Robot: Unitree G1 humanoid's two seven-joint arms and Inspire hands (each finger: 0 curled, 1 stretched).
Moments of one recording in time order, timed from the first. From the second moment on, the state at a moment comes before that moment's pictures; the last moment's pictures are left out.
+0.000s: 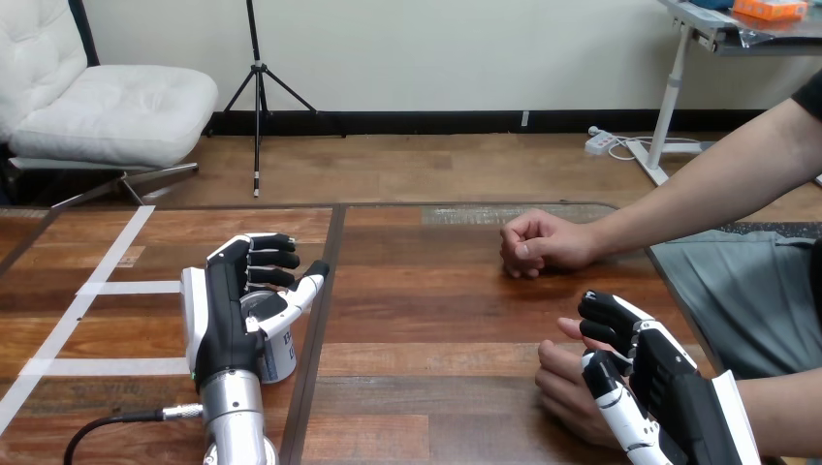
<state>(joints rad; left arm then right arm) -0.40 0.10 -0.02 1.08 0.21 -0.67 0.51 0.50 -0.08 -0.02 -0.09 -0.08 -0.55 0.07</state>
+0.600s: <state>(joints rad) -0.34 0.10 -0.01 1.02 0.20 -0.69 0.48 0.50 -0.09 -0.02 -0.09 -0.07 -0.55 0.07</state>
